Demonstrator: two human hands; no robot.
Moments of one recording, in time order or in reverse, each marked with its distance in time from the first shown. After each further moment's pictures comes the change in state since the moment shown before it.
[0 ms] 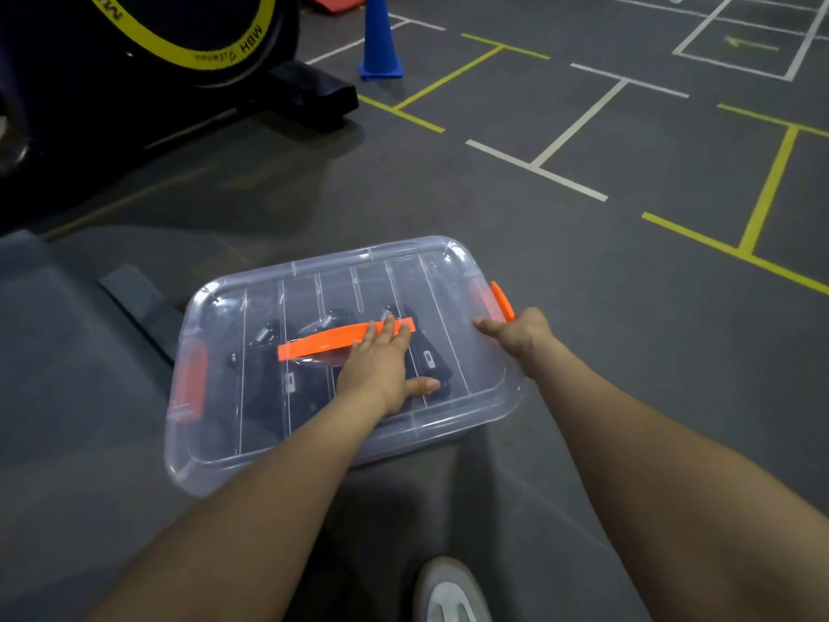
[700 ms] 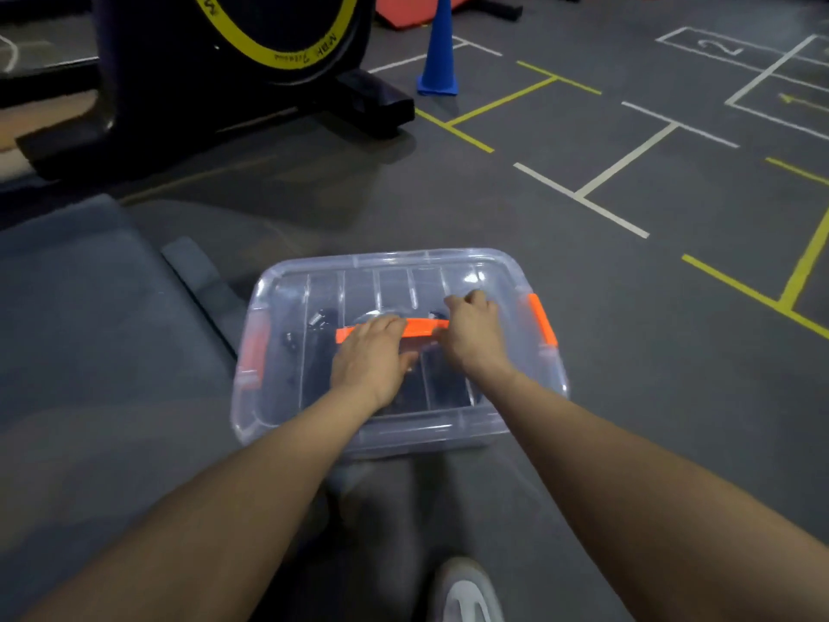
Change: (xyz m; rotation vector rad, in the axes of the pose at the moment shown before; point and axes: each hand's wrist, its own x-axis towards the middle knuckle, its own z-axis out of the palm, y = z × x) left_hand -0.029 -0.055 -0.017 -0.028 0.363 -0.035; right_hand -0.067 -0.045 0.090 -0.745 0.070 -0.643
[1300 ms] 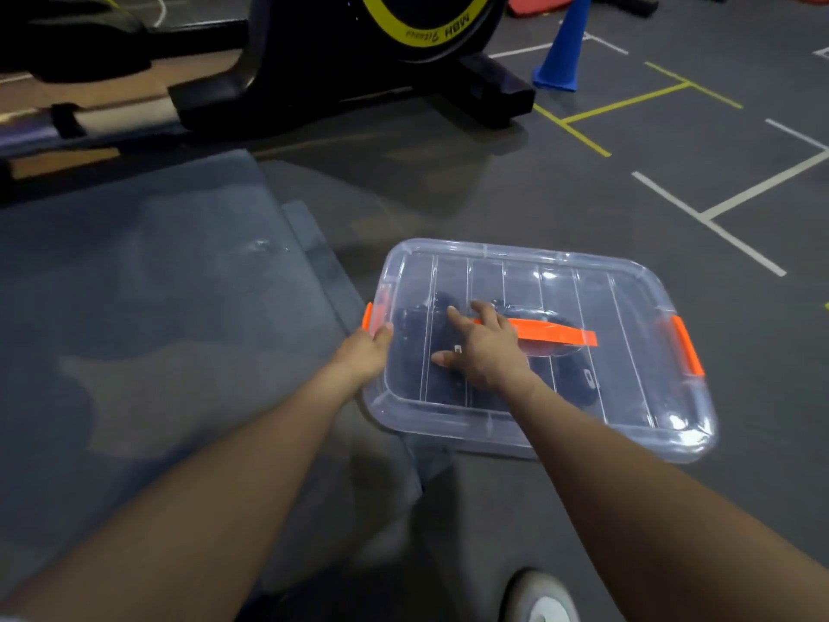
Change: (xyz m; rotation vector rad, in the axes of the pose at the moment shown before) left_hand -0.029 -0.153 -0.013 -0.659 -0.094 -0.670; right_hand -0.017 -0.105 0.055 -0.113 -0.359 -0.230
